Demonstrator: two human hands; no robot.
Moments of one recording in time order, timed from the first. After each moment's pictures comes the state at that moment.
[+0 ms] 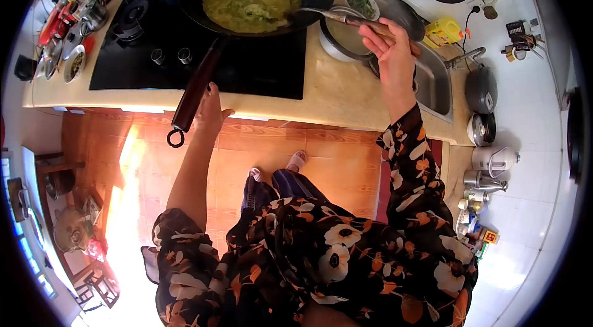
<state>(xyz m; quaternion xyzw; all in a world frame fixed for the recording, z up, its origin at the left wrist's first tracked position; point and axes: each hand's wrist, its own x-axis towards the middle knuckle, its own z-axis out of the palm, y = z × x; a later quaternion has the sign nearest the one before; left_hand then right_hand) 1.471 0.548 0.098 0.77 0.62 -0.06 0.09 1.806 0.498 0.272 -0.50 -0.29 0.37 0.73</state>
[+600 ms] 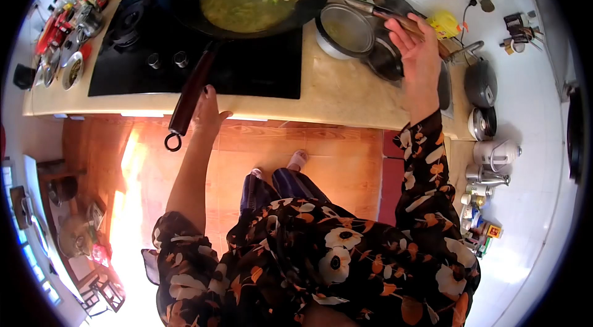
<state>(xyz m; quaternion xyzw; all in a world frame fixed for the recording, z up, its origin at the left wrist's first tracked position) 1.471 0.548 0.099 0.77 0.63 -0.06 0.12 1.834 0.477 0.308 -0.50 -0.30 0.35 0.74</state>
